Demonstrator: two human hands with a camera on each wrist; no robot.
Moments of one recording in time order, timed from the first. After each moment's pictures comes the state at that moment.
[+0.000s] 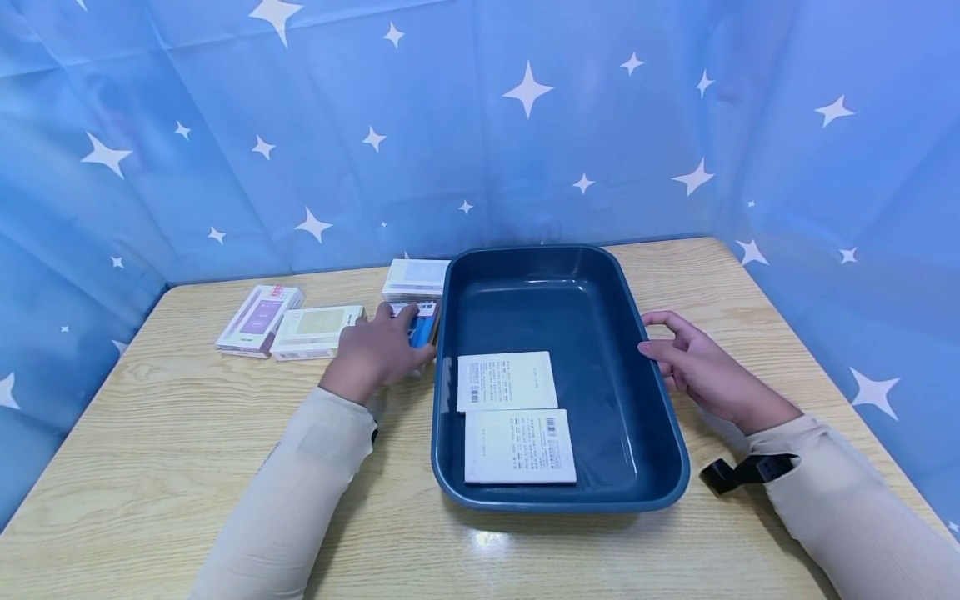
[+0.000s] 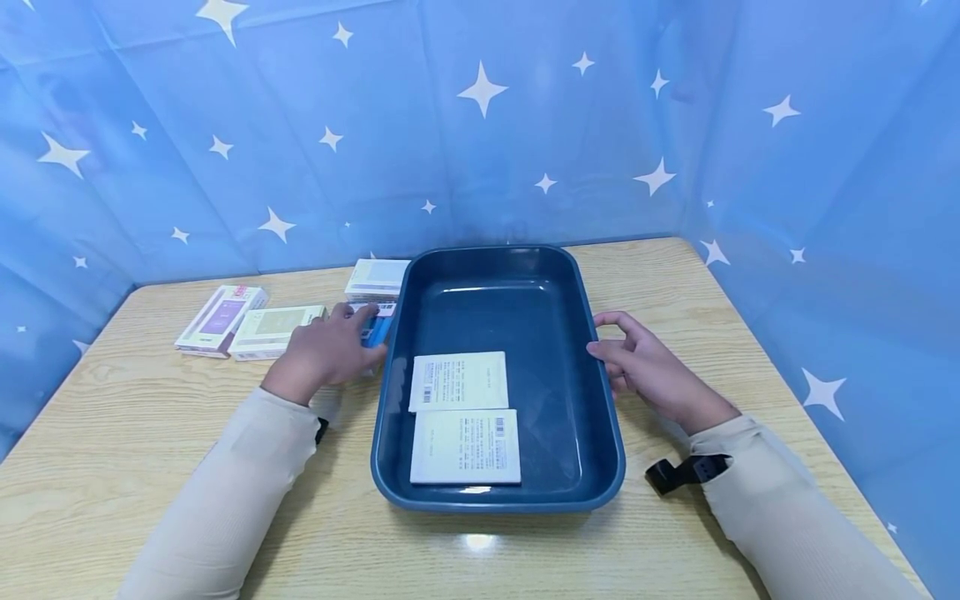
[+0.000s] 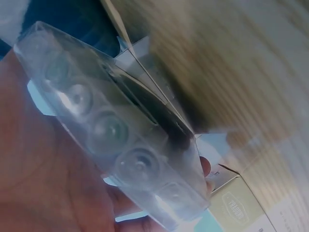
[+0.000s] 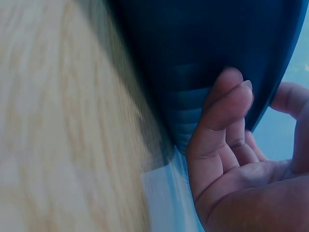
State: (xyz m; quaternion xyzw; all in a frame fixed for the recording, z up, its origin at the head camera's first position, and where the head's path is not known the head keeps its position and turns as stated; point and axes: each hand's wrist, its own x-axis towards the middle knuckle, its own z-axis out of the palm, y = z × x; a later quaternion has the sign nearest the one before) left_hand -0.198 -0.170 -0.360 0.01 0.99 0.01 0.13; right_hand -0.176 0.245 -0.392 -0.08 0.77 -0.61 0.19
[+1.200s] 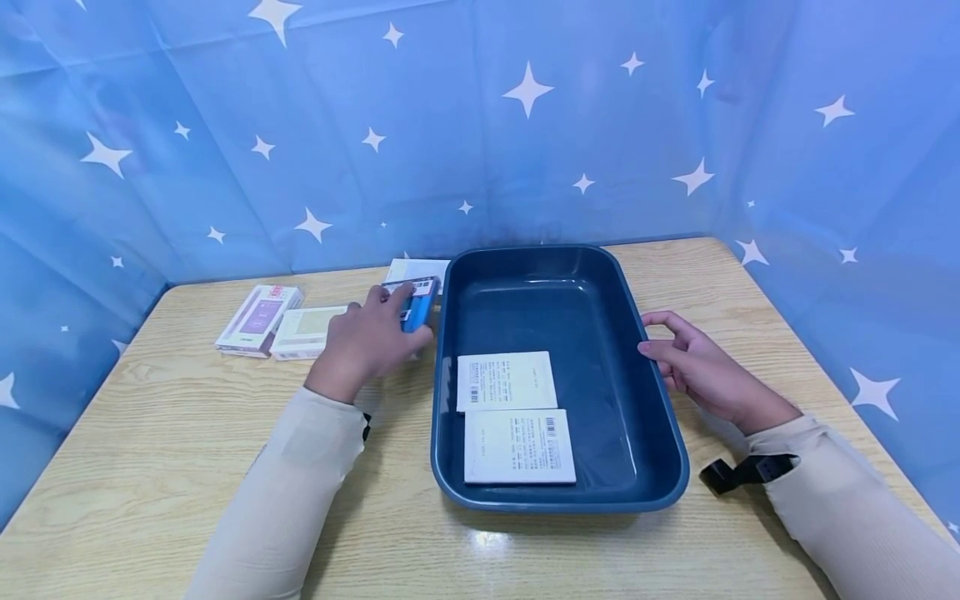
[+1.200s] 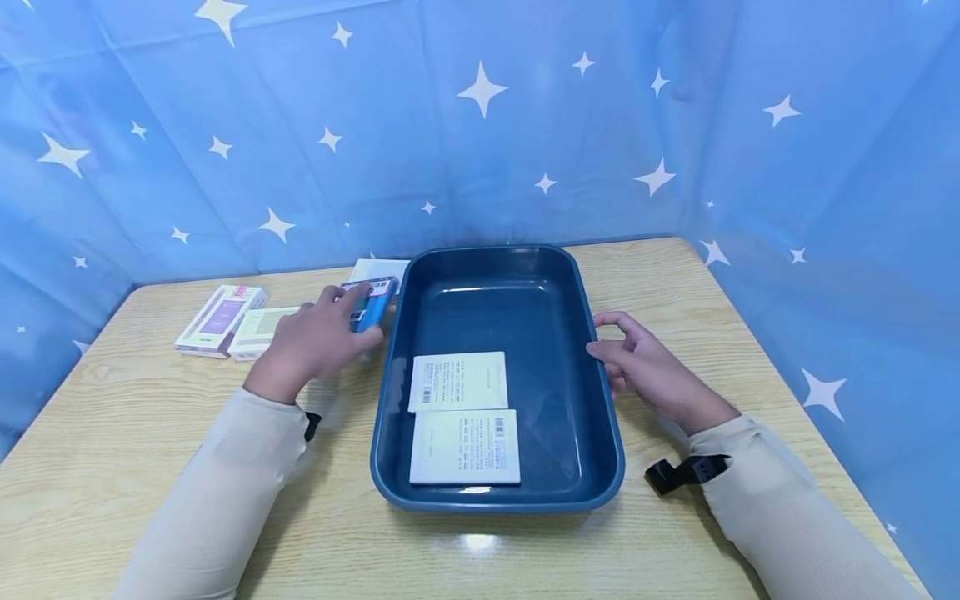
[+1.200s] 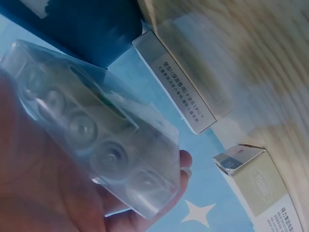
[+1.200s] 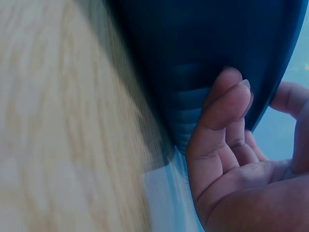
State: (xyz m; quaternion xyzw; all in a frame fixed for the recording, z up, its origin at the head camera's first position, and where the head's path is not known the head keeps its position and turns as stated) left_hand -0.194 -0.174 -0.341 0.02 1.00 0.07 0.06; right_hand -0.175 0.245 -0.392 -0.08 0.76 -0.61 0.19
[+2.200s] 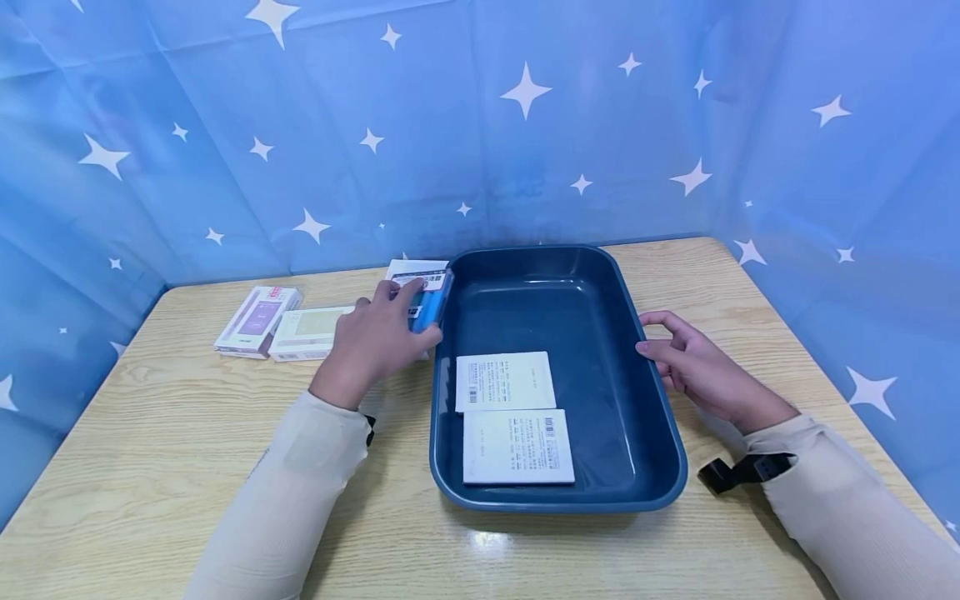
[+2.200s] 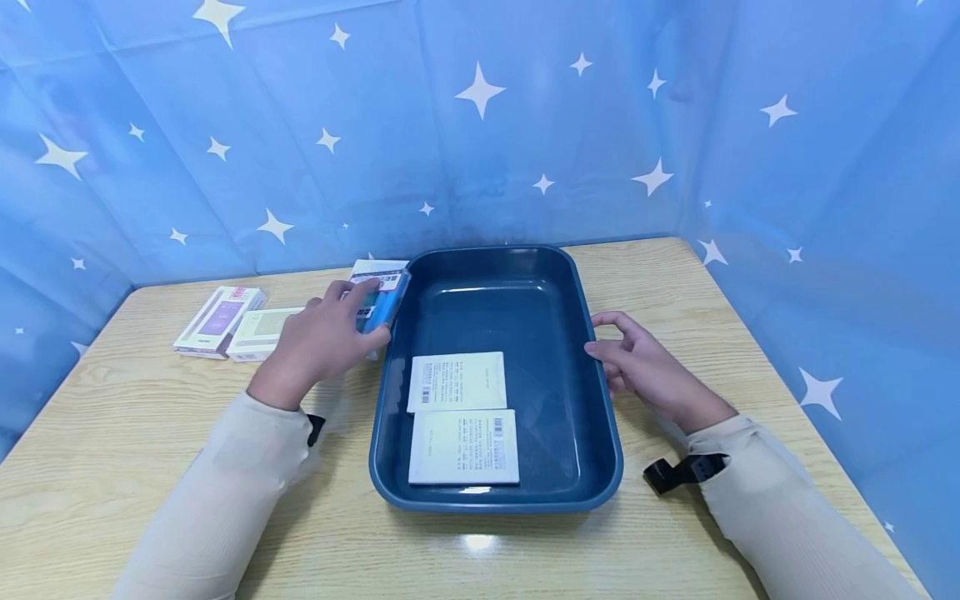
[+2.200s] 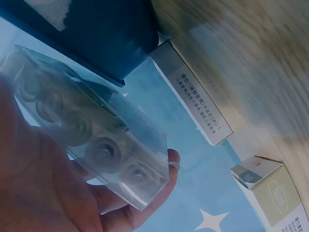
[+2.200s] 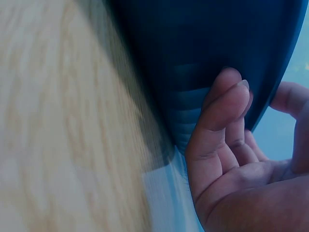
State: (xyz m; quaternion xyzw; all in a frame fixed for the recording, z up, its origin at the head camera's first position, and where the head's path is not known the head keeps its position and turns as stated) left_hand -0.190 -0.160 -0.337 0.02 0.99 0.09 0.04; right_hand -0.175 0.244 -0.392 -0.07 0.77 -0.60 0.19
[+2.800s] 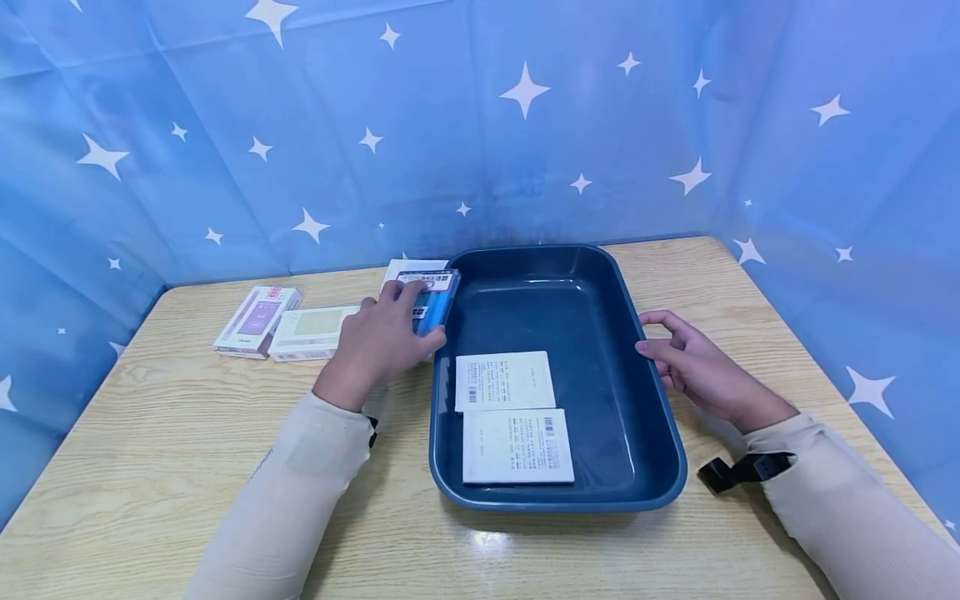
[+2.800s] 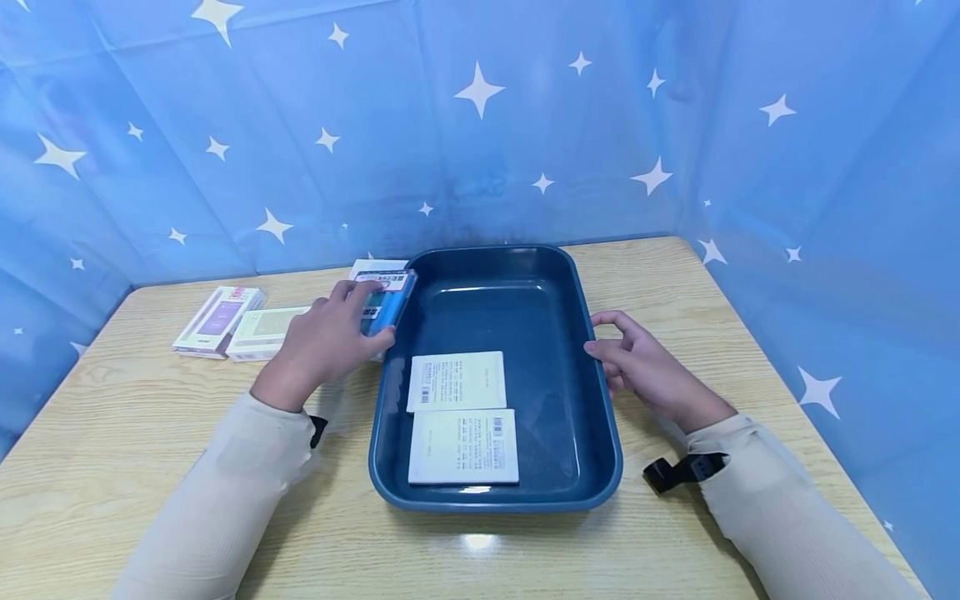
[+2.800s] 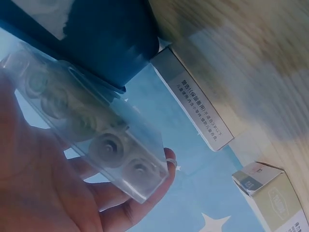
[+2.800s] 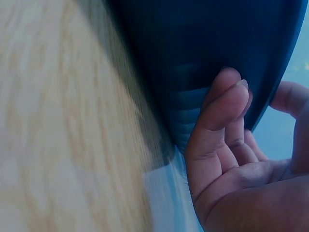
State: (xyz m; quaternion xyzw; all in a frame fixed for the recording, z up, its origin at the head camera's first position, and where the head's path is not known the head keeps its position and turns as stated) left_hand -0.189 -0.157 -0.340 0.04 0.99 0.11 0.01; right_hand -0.175 0.244 -0.392 -0.07 0.77 -0.60 0.19
